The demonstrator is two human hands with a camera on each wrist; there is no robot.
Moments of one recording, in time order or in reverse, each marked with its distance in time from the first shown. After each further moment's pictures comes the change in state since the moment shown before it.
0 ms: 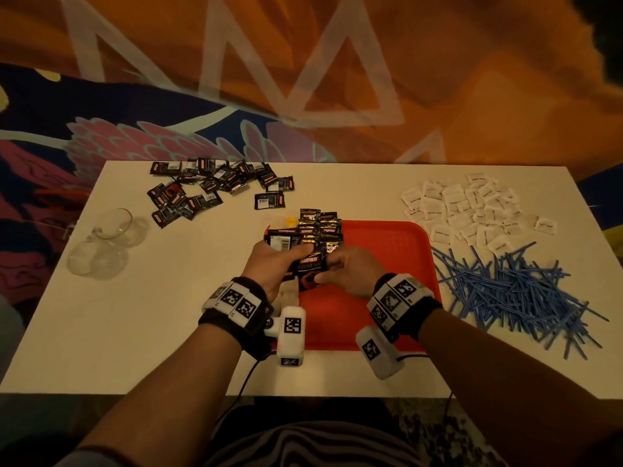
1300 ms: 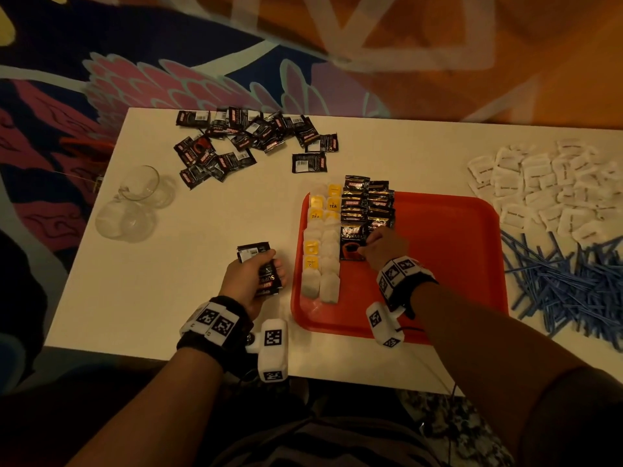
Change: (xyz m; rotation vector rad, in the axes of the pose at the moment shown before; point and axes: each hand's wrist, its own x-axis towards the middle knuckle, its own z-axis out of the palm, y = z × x) left_hand 0.011 -0.047 -0.110 -0.310 0.266 -0.252; right_hand 0.110 0.069 0.069 0.087 0.321 0.522
